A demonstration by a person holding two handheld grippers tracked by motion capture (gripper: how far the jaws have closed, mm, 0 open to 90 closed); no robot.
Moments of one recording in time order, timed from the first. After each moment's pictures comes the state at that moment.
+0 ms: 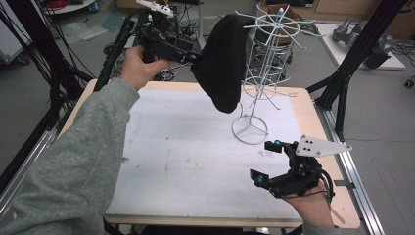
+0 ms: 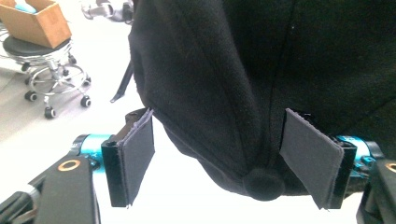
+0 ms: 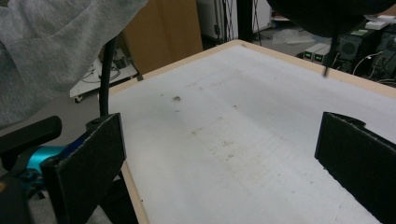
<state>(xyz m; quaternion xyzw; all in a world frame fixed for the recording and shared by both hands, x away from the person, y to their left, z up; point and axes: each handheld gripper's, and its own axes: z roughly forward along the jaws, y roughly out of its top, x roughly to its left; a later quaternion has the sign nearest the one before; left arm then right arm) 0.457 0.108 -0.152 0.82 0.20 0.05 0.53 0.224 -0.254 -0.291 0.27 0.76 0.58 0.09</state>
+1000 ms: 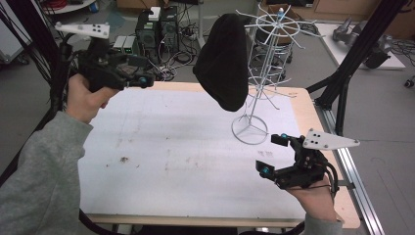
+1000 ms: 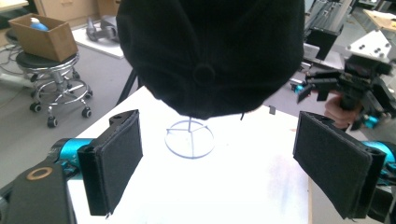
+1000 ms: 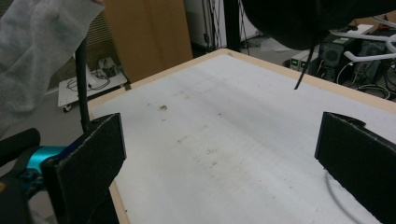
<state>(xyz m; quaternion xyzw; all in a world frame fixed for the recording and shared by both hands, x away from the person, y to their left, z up) 0.372 0.202 -0.162 0.79 0.19 0.06 0.58 0.234 -0.266 -0.286 0.28 0.75 0.59 0.11</state>
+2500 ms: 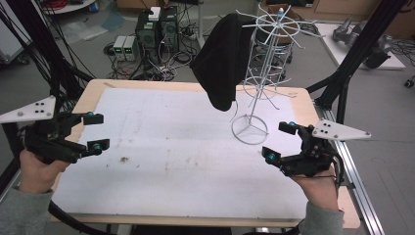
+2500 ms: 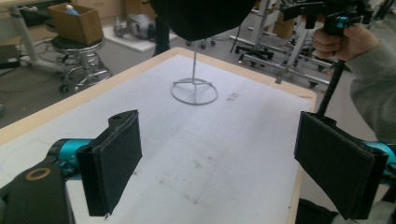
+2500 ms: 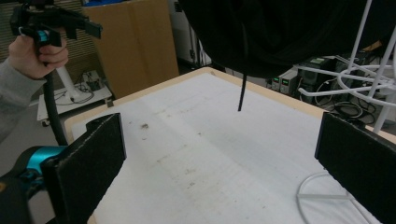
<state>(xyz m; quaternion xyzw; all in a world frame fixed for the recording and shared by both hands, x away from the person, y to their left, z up) 0.263 0.290 -0.254 0.77 0.23 0.11 0.59 0.247 -0.277 -0.271 0.29 0.73 0.60 0.15</state>
